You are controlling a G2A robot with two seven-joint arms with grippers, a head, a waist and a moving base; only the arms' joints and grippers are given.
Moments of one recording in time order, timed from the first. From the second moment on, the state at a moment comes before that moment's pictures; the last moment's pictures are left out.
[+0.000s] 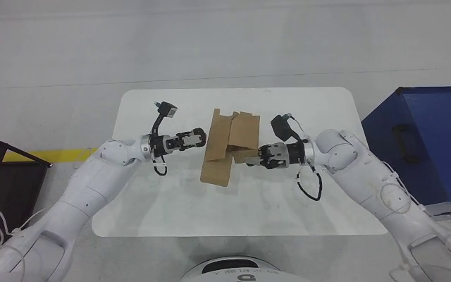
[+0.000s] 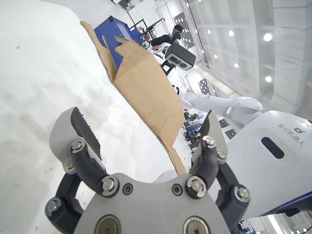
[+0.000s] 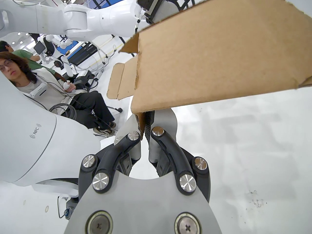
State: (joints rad) left arm 0.90 -0.95 -0.71 -1.15 -0.69 -0.85 -0.97; right arm -1.01 -0.91 0.86 -1.42 -0.07 -1.01 0.70
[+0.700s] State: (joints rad) left arm 0.84 -0.96 -0.60 -1.13 -0.73 -0.92 -0.90; right arm -1.25 -0.90 1.01 -1.75 -0.90 -0.71 0.31
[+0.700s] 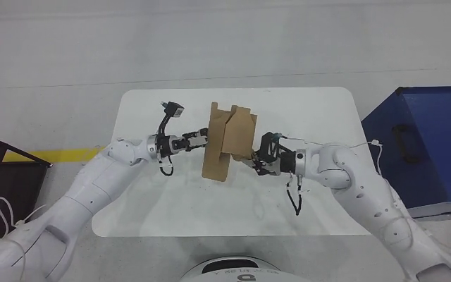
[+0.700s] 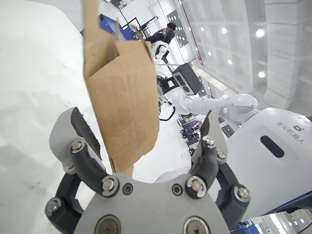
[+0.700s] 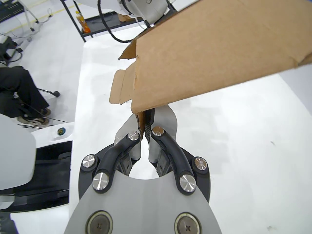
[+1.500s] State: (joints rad) left arm 0.86 -0.92 -0.66 -1.13 -0.83 -0.98 -0.84; right arm -1.43 -0.91 1.10 -1.92 -1.20 -0.42 0.08
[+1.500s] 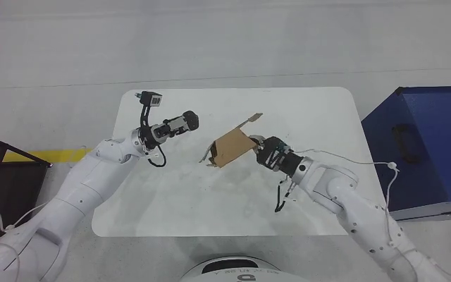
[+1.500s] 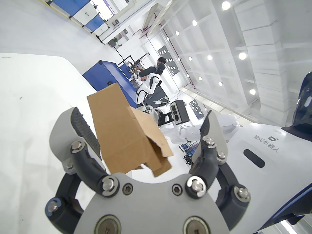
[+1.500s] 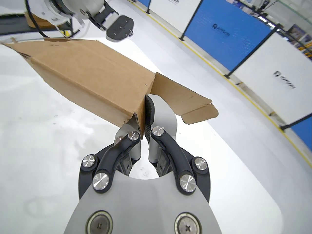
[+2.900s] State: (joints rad) left arm 0.79 -1.08 -0.56 -1.08 -0.22 -0.96 -0.67; right arm -1.09 -0.95 0.96 -1.54 -0.41 -0.88 0.43
